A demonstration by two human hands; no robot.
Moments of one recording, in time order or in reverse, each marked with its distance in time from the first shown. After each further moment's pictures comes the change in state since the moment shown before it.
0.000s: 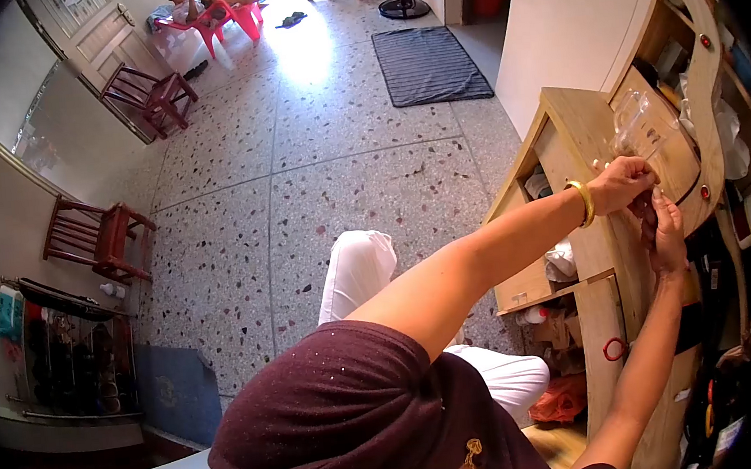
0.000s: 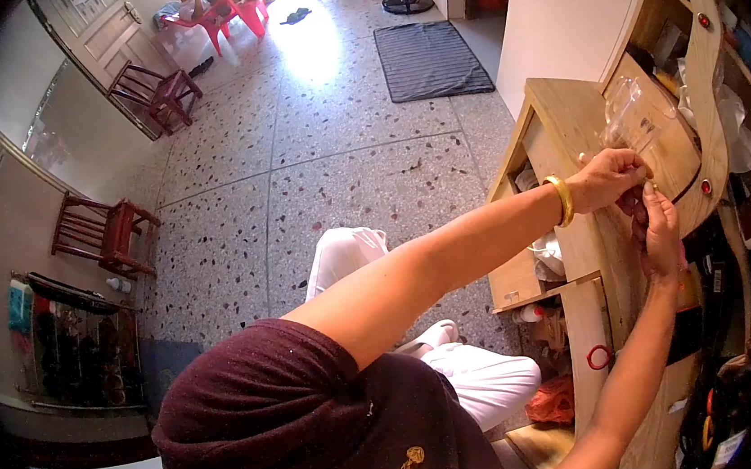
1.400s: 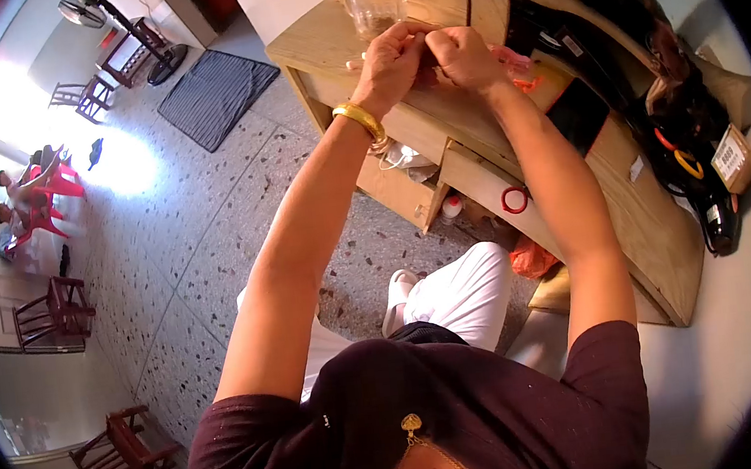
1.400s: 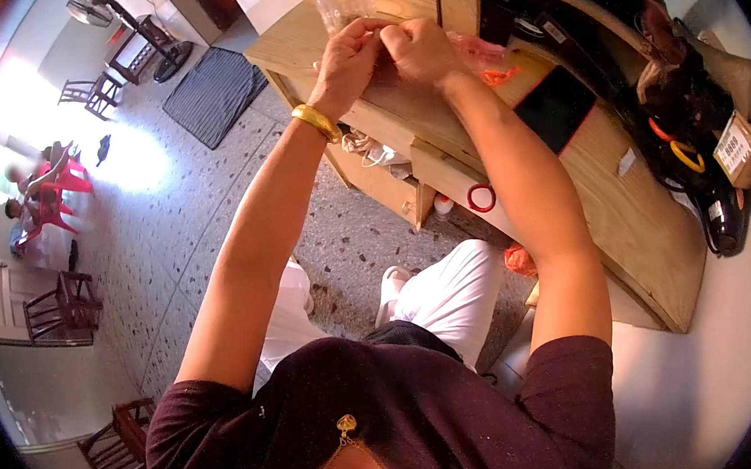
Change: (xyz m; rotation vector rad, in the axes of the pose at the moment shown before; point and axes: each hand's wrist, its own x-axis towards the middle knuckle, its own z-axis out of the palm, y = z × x) left_hand 0.006 -0.016 0.006 0.358 -0.115 0.068; right_hand 0.011 0.023 -0.004 -0.493 0.393 -0.208
